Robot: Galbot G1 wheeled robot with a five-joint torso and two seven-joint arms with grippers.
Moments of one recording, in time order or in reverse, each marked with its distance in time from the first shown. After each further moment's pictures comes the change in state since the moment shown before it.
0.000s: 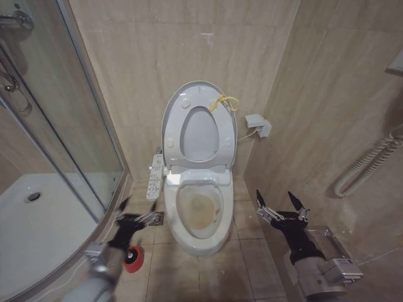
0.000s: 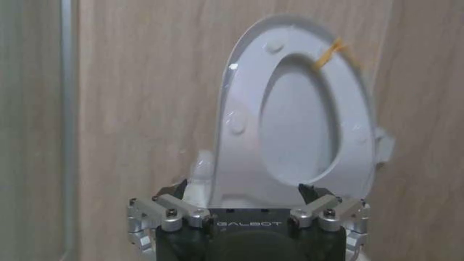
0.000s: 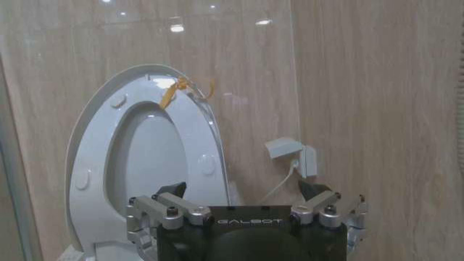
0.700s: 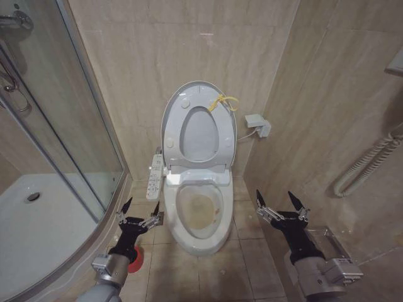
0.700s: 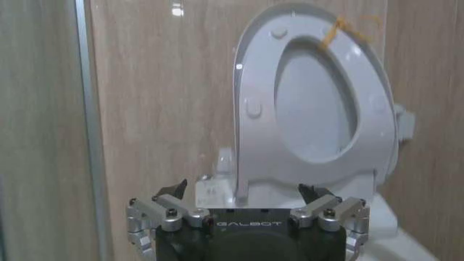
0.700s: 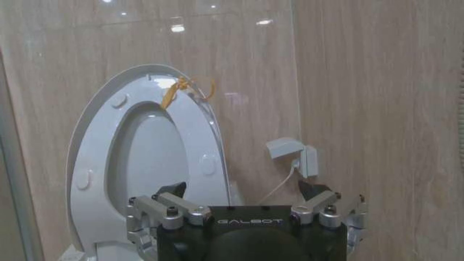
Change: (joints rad) left arm 0.068 -0.002 -0.025 0.159 0.154 -0.250 0.018; right arm 0.000 0.000 0.000 0.000 0.000 0.000 0.000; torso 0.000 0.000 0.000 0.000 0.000
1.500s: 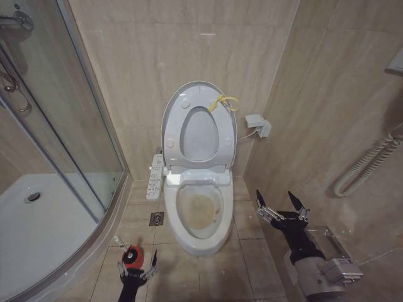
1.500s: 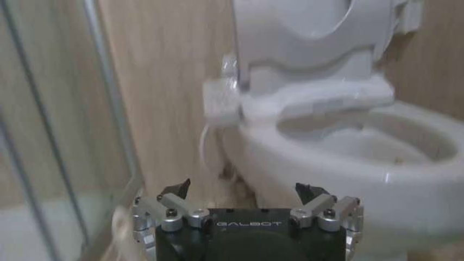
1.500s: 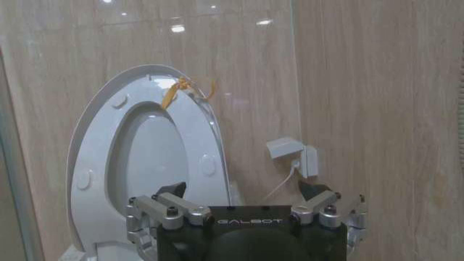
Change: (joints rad) left arm 0.070 -0.112 0.010 0.477 0.189 -0.382 -0.032; right arm 0.000 0.000 0.000 0.000 0.000 0.000 0.000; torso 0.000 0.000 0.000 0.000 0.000
